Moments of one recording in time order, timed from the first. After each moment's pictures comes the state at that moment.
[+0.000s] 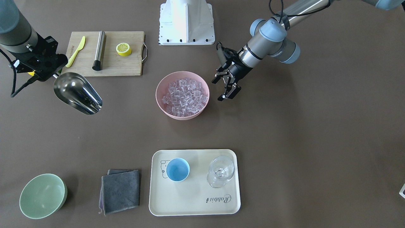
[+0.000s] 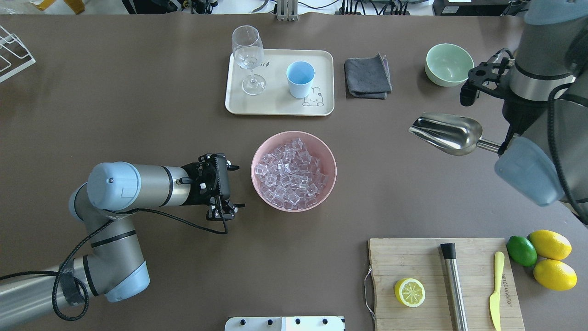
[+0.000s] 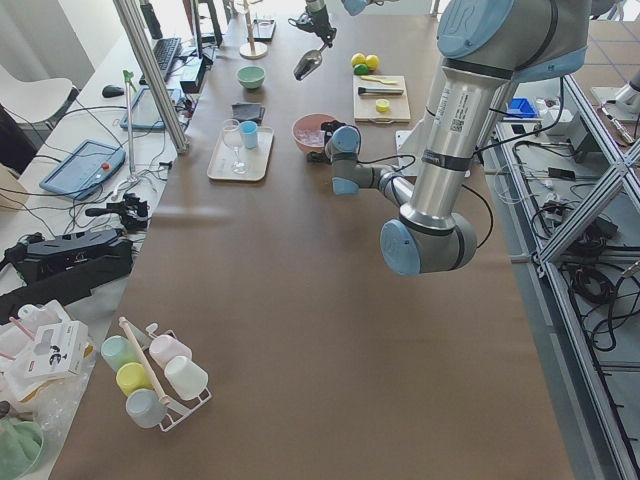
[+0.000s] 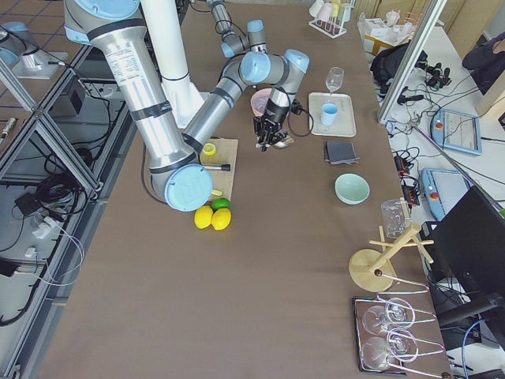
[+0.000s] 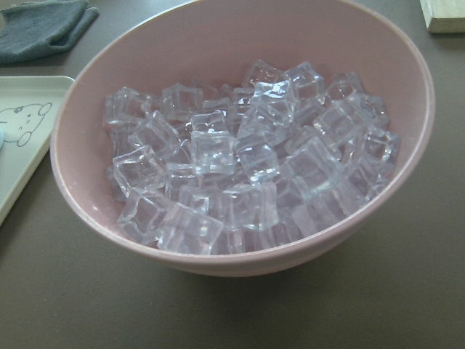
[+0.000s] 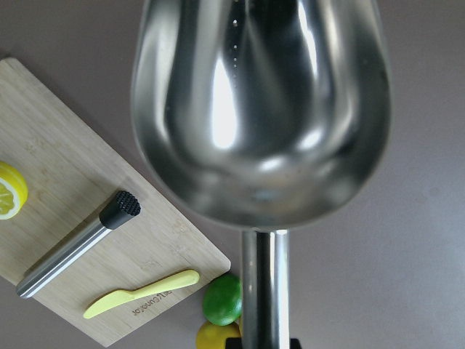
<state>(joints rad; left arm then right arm) -0.46 -1.95 -1.59 -2.57 -1.77 0.04 0.94 -1.14 2.09 -2.50 2.10 -0.34</state>
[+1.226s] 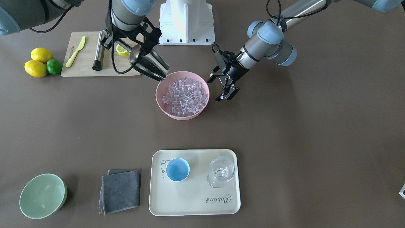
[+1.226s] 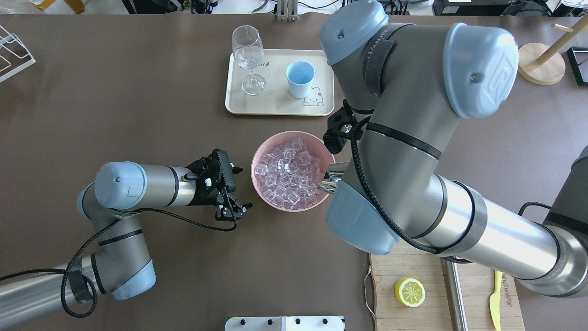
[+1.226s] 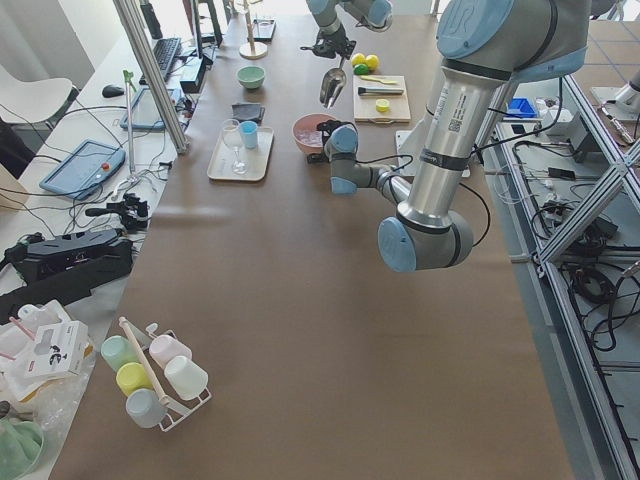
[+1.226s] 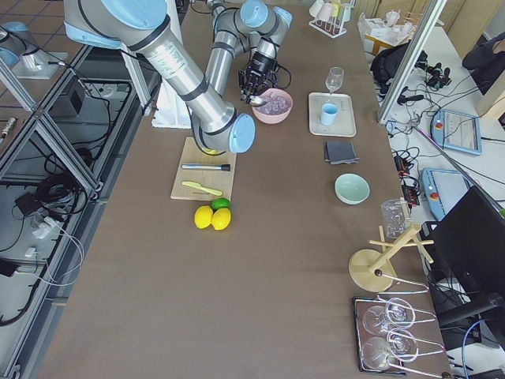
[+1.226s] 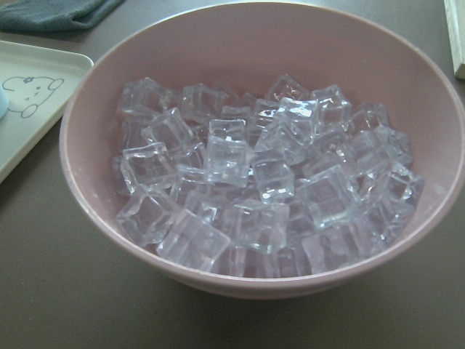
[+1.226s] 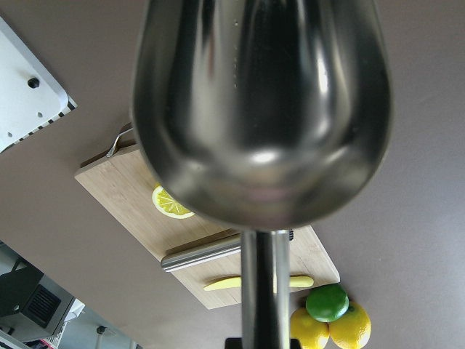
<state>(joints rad) -0.46 -1.98 -1.56 -2.60 -1.79 -0.14 0.64 -0.66 1.90 -2.87 2.03 -0.33</state>
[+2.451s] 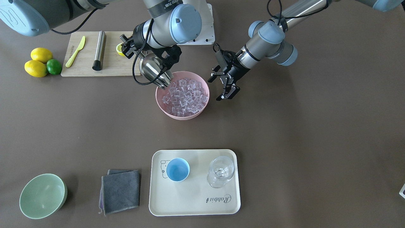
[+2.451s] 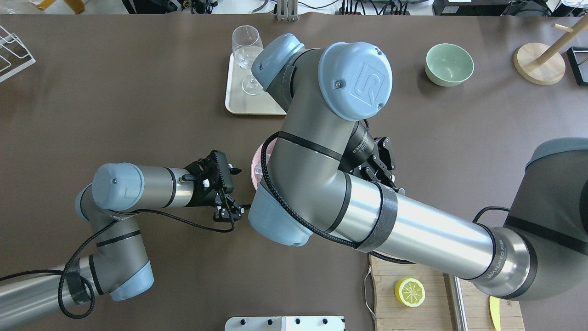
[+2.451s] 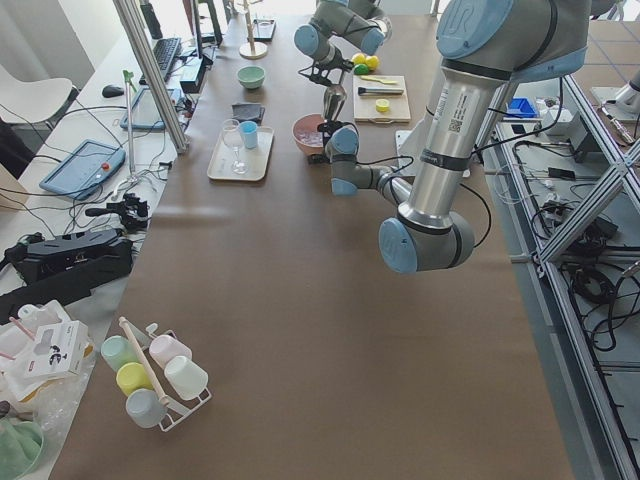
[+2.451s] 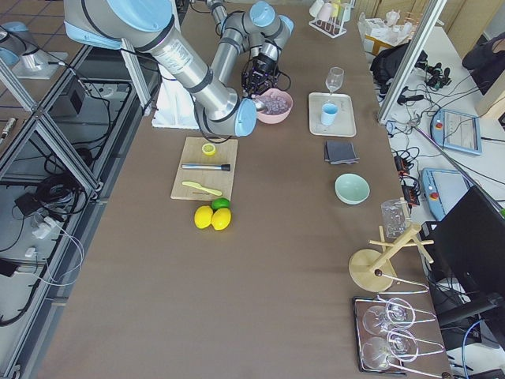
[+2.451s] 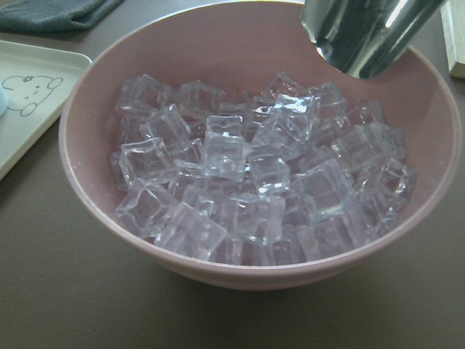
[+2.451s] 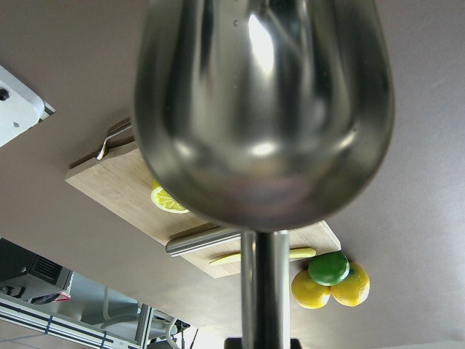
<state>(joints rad) -0.46 -1.97 -1.56 -2.61 -1.79 -0.14 0.56 -0.53 1.62 -2.90 1.95 -0.25</state>
